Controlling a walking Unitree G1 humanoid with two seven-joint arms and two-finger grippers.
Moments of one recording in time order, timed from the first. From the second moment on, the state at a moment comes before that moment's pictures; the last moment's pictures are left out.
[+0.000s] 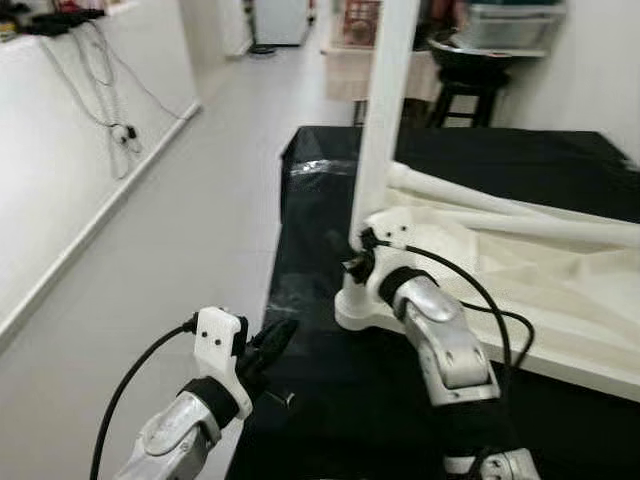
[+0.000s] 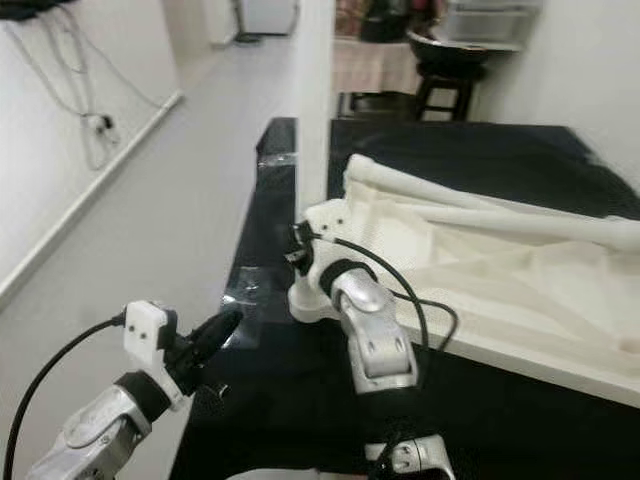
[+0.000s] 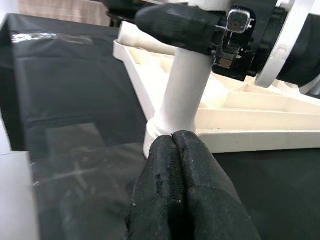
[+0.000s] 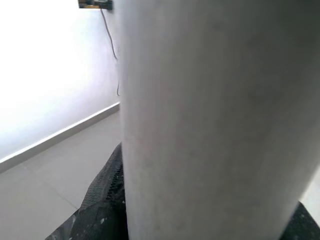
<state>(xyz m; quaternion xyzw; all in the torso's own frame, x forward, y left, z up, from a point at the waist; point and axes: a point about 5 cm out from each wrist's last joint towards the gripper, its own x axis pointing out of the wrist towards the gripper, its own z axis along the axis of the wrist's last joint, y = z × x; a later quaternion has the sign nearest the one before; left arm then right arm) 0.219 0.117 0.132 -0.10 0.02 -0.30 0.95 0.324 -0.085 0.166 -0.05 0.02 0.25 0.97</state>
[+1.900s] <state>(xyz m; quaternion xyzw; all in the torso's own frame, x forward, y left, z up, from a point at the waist) 0.221 0.116 0.140 -0.10 0.01 -0.30 0.95 0.315 -0.087 0.156 -0.10 0.04 0.28 0.95</state>
